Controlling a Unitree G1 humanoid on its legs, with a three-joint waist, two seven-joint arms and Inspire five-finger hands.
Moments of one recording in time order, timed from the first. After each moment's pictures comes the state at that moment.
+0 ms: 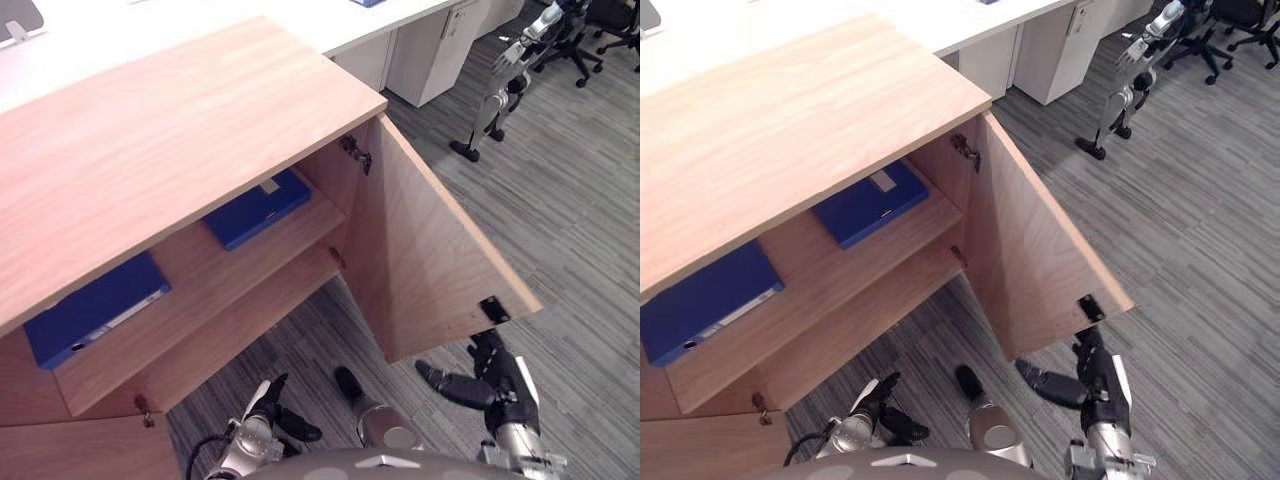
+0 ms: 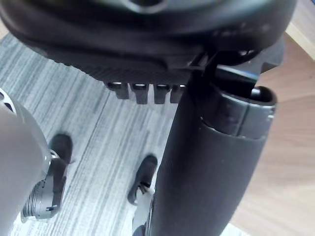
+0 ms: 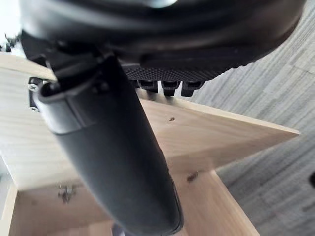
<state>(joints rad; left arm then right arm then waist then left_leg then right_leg) 0.07 0.09 -0.19 0.98 0.33 -0.07 0.08 0.82 -0.29 0.08 -0.32 0.29 -0.12 -0.02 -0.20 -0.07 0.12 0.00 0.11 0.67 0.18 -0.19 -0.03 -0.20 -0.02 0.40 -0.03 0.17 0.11</state>
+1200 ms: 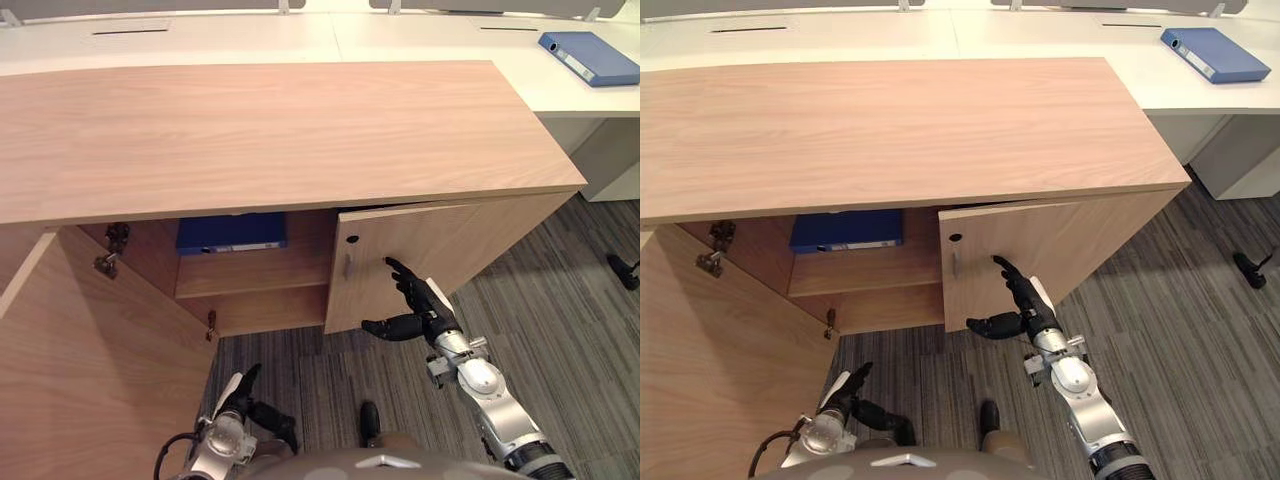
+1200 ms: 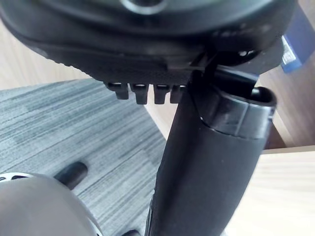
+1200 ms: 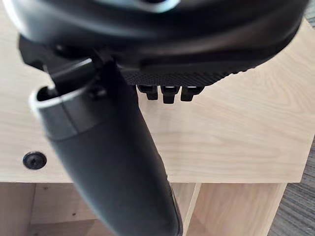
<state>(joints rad) 0.11 0.19 -0.13 0.90 0.26 -0.09 0.10 0.09 -0.34 0.26 0.21 0.16 -0.13 -0.01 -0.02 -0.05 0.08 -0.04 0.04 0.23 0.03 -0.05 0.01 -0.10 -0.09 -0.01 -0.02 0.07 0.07</state>
